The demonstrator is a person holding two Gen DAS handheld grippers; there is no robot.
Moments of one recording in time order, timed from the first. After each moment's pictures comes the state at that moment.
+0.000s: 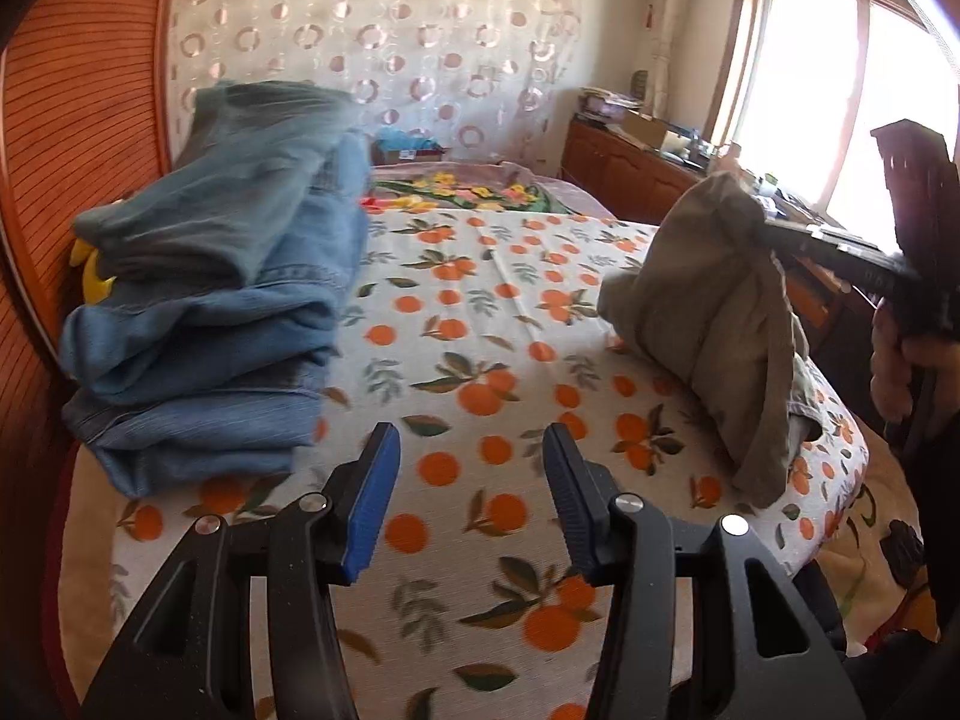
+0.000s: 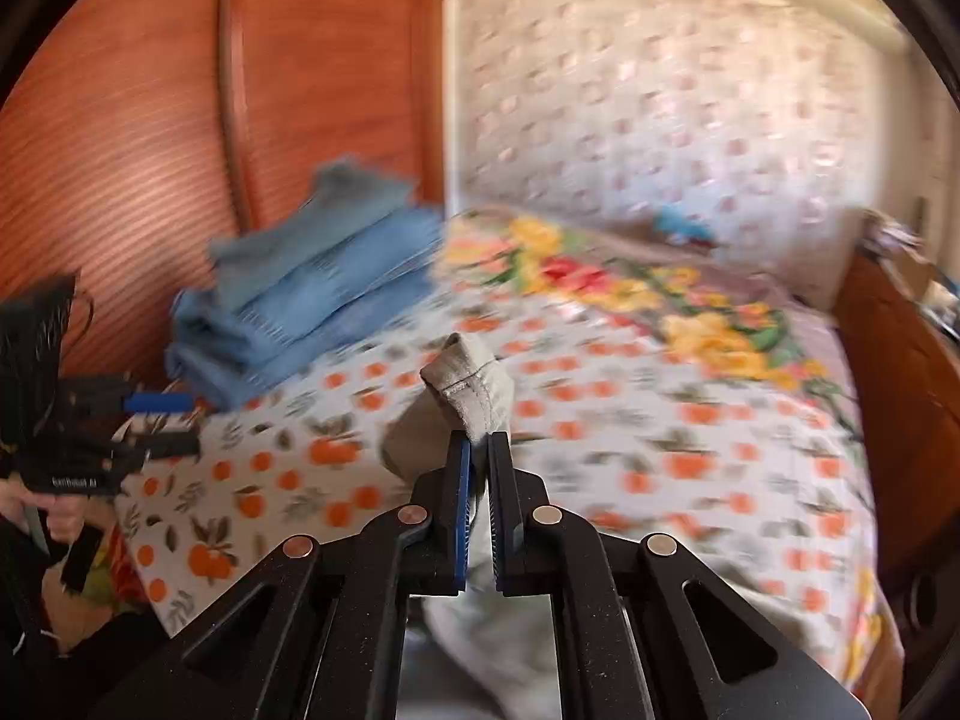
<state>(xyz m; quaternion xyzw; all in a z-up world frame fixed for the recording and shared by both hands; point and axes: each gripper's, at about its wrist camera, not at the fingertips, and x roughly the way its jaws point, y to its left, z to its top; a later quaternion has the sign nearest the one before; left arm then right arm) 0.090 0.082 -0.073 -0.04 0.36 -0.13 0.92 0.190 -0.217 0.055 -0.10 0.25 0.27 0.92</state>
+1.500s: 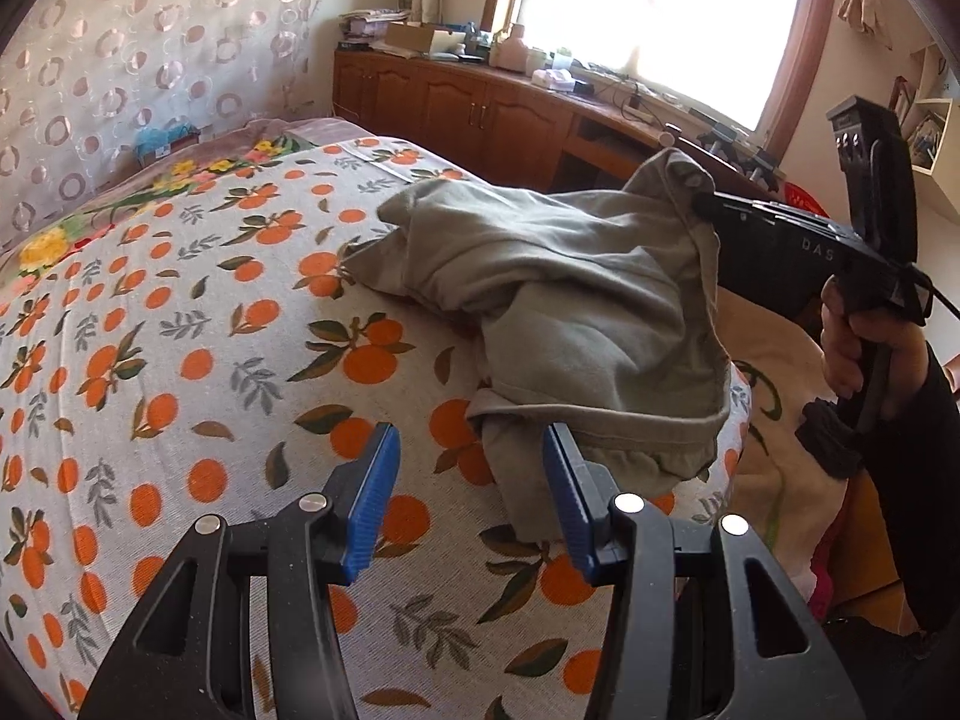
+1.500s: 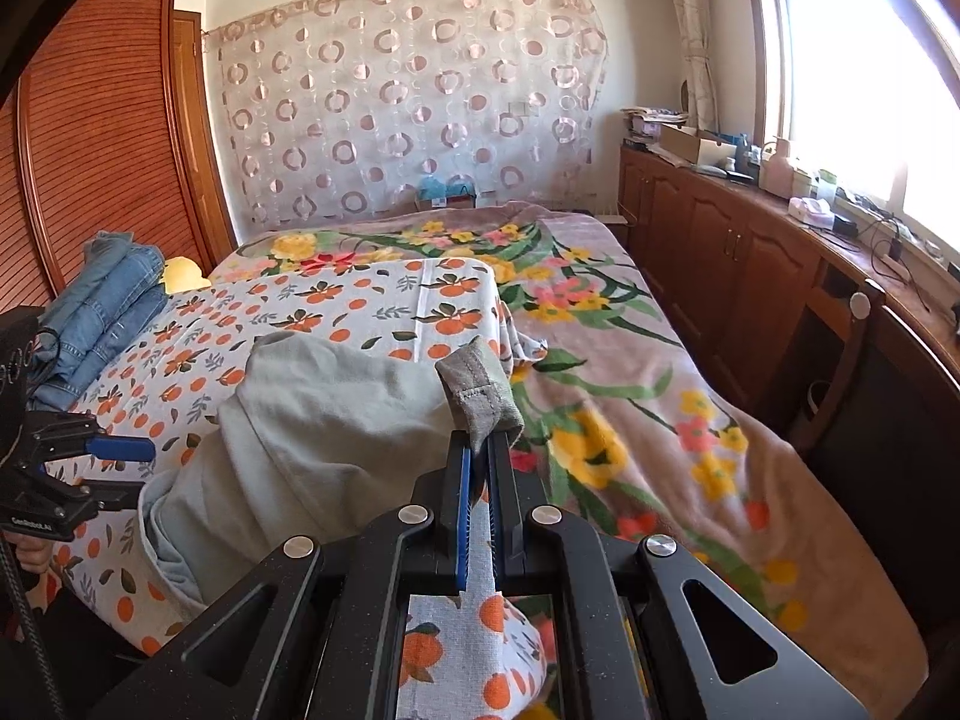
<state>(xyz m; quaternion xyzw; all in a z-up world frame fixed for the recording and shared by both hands) 0.130 -0.162 -0.087 0.06 0.41 -0.35 0.84 0.092 -0.453 0.023 0.00 0.28 0.06 0.96</state>
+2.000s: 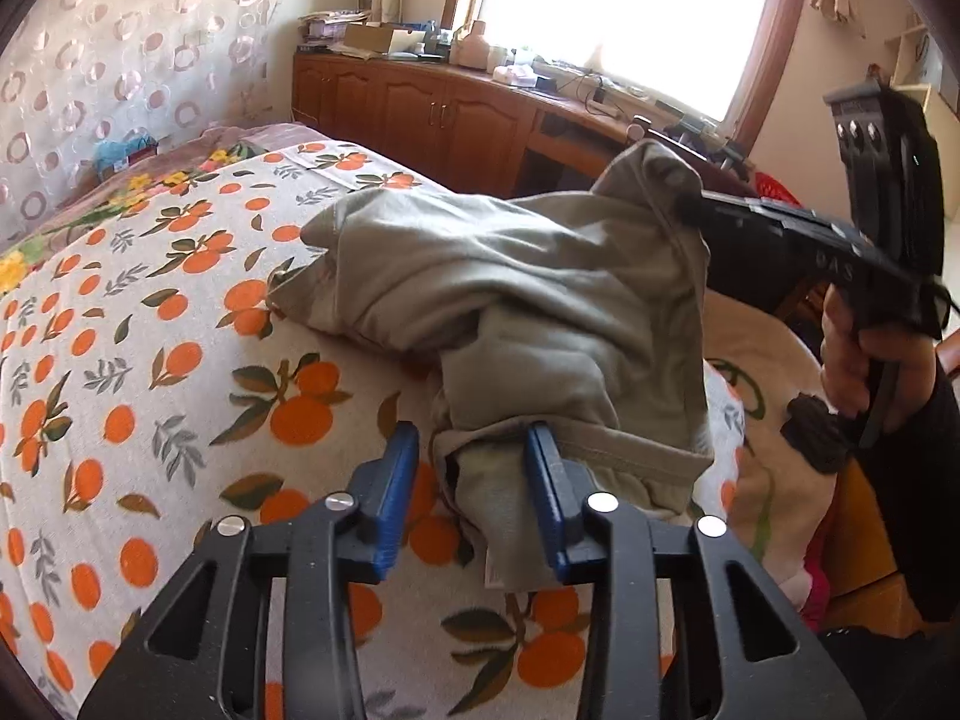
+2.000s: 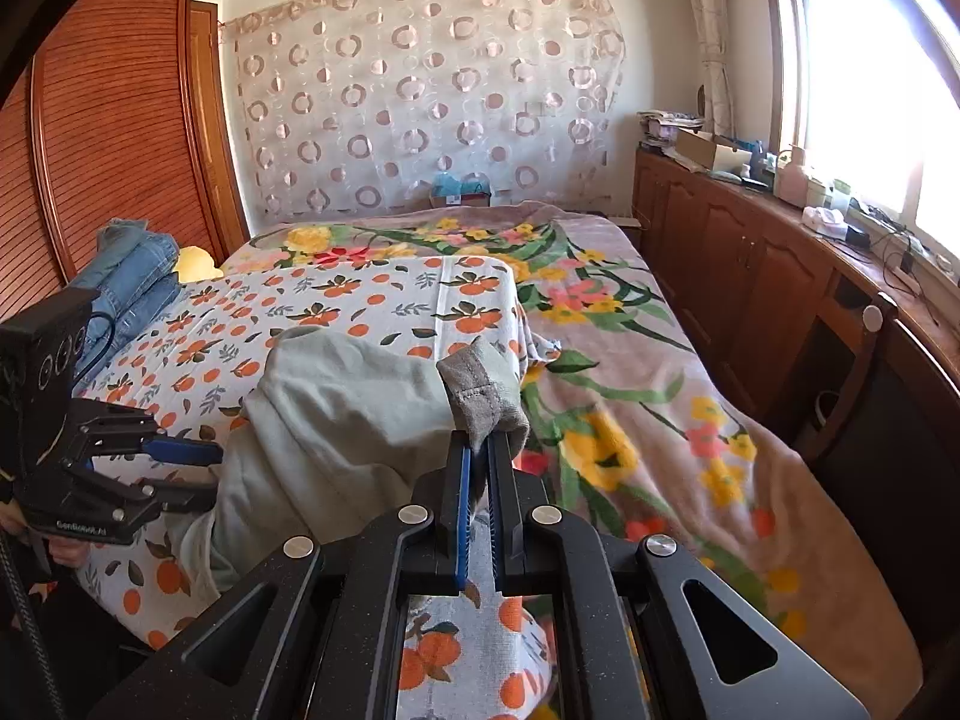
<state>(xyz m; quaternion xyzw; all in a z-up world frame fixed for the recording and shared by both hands) 0.152 -0.193 -0.096 0.06 0.41 -0.39 0.82 0.096 -0.448 0.022 -0.01 0.28 0.08 0.96</state>
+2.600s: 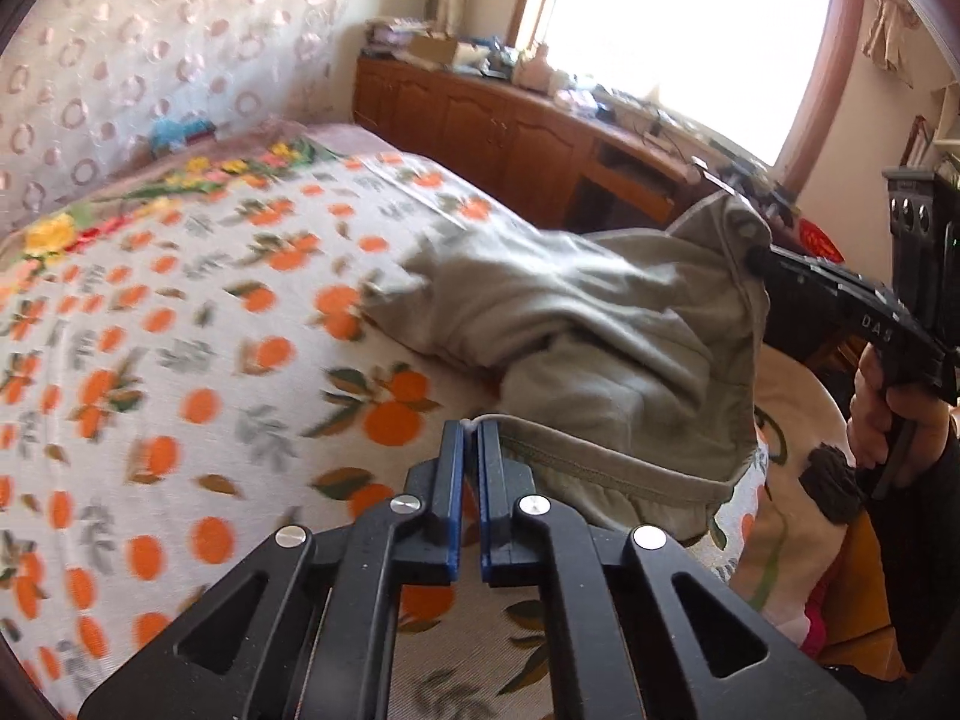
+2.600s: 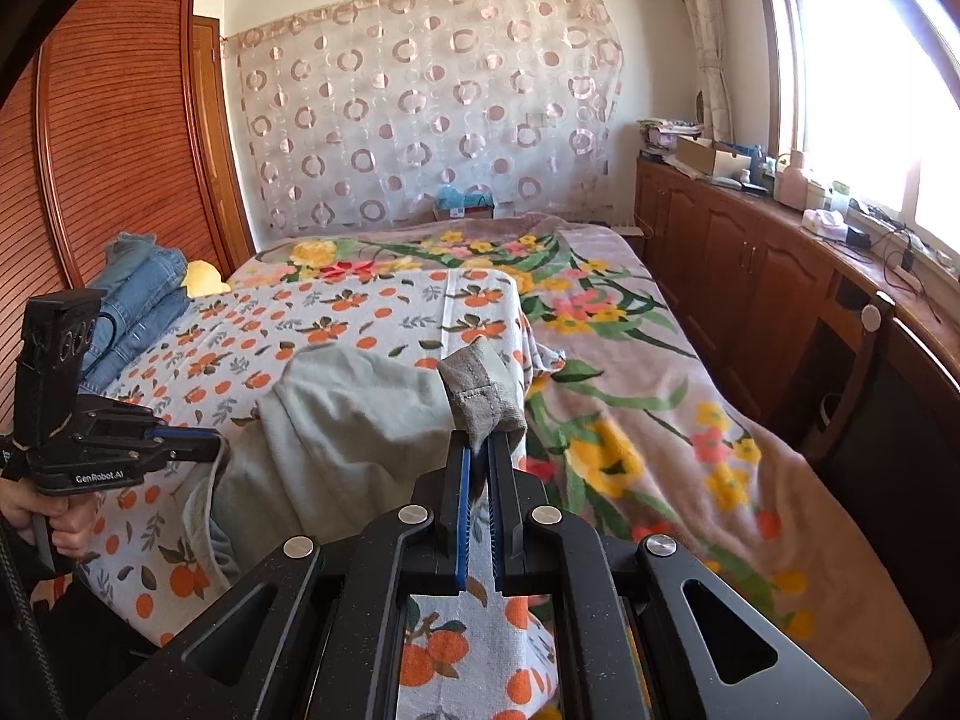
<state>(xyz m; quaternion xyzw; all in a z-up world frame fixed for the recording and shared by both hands) 0.156 -0.157 -0.078 0.02 0.40 -0.33 0.86 0.086 -0.447 0.034 0.00 0.26 0.09 0.96</state>
